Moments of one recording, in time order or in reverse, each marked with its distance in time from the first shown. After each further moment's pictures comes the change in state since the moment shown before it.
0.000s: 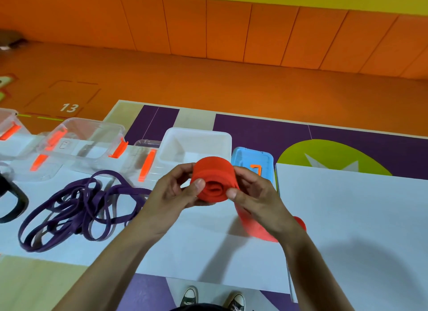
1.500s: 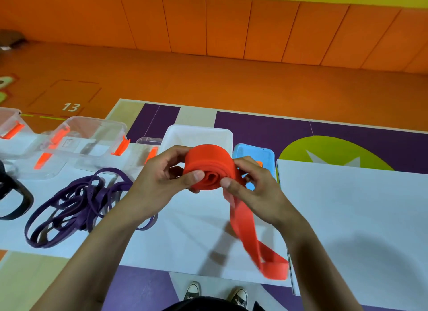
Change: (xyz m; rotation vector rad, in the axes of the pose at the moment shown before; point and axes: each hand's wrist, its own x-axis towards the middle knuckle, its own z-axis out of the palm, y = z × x) left_hand 0.003 0.039 -0.013 0.378 -0.001 0.054; right_hand 0.004 -0.009 0.000 -0.525 0.040 -0.087
